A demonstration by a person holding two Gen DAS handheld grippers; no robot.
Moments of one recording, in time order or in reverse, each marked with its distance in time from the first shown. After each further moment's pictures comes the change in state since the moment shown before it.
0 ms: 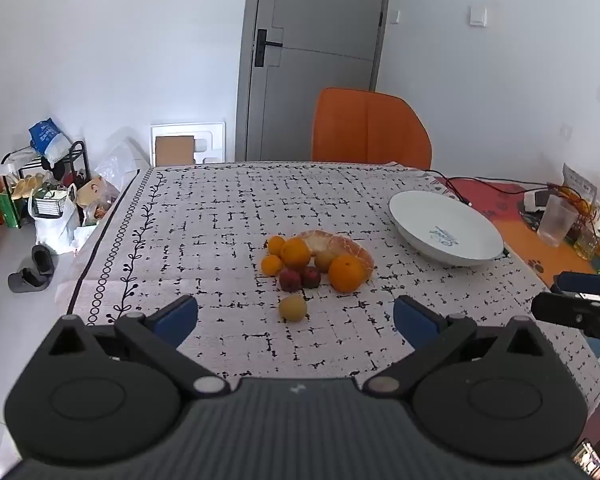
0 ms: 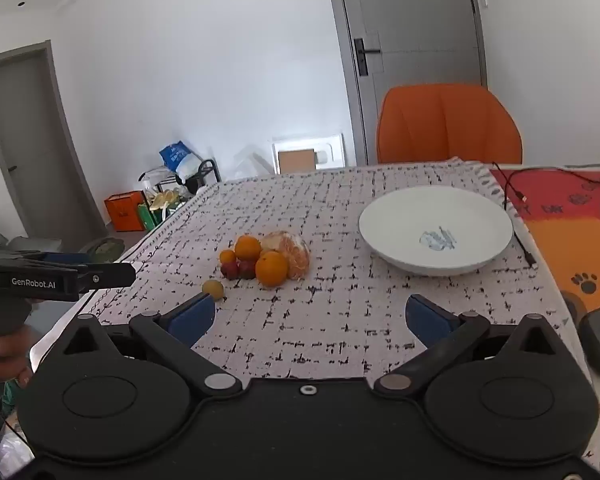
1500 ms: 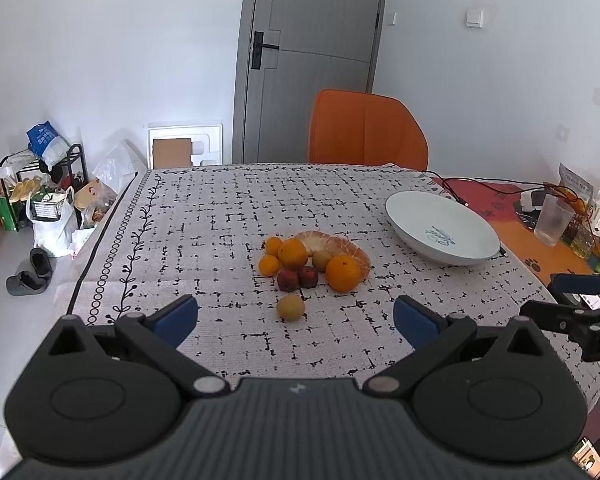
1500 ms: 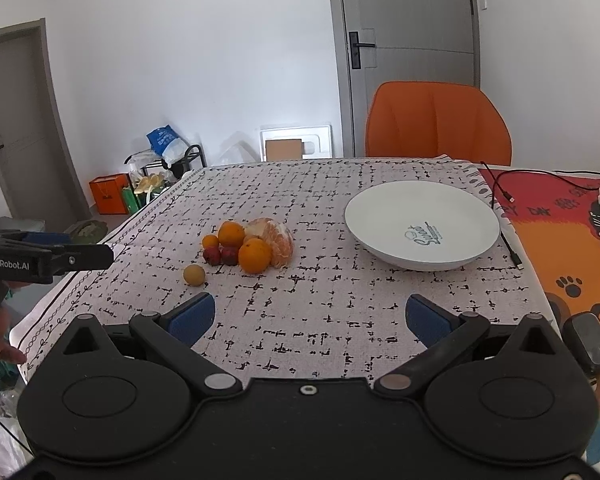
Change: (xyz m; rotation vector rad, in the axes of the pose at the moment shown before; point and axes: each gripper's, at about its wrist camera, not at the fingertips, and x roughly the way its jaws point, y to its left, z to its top) left arm -0.002 0.000 -0.002 -0.014 -0.010 -0.031; right arm 0.004 0.003 -0.002 -0.049 0.016 -0.050
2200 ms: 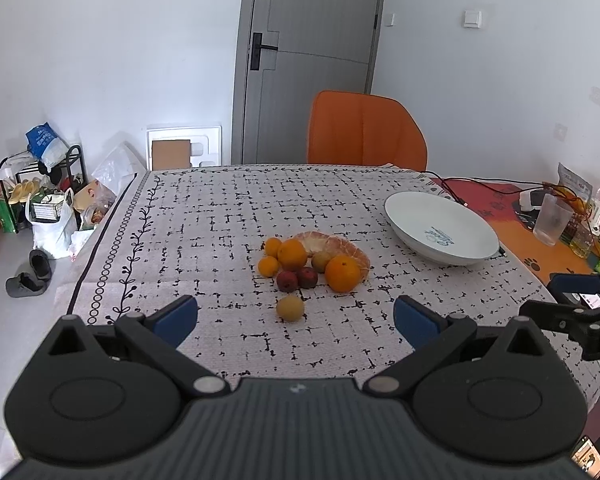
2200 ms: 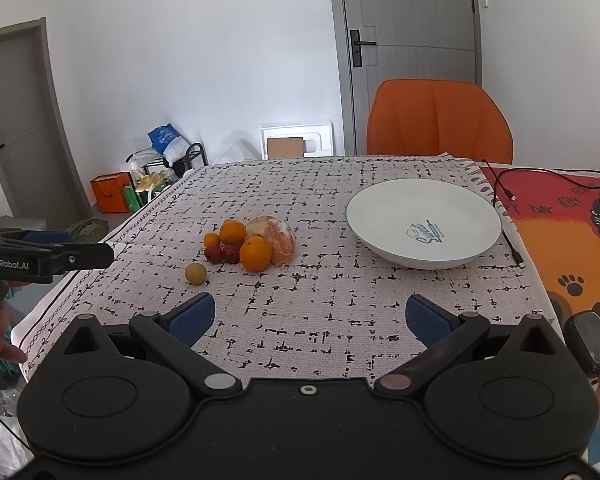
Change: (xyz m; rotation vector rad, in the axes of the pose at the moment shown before) left arm 0.000 0.000 0.000 0.004 -0.002 -0.003; right arm -0.001 0.000 0.000 0.002 0.003 0.004
